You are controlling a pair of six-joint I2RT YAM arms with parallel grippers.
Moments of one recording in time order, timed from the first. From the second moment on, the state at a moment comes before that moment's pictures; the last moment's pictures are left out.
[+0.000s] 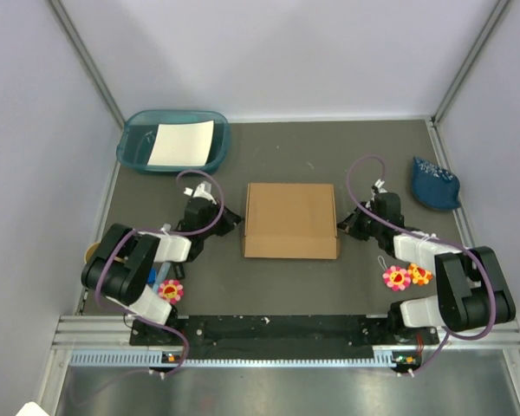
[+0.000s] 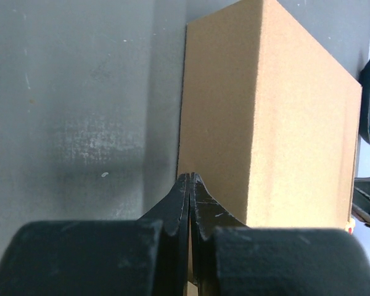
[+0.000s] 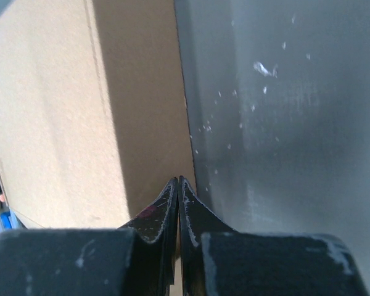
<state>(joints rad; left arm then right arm) -0.36 1.57 0.47 0.59 0.19 -0.87 0.17 1.35 0.48 0.16 -0.30 0.70</state>
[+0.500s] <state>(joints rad) -0.35 1.57 0.43 0.68 0.25 -0.89 0.17 1.32 0.43 0.19 -0.30 0.71</state>
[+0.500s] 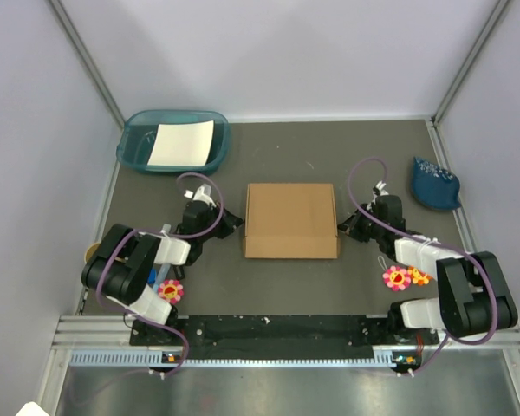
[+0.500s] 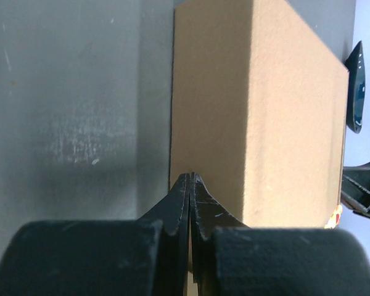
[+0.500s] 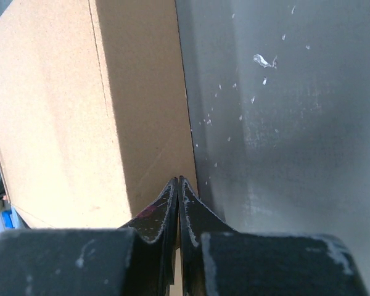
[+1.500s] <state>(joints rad) -0.36 1.18 0.35 0.58 0.31 -0.89 0.21 0.90 0.45 -0.06 -0.32 0.68</state>
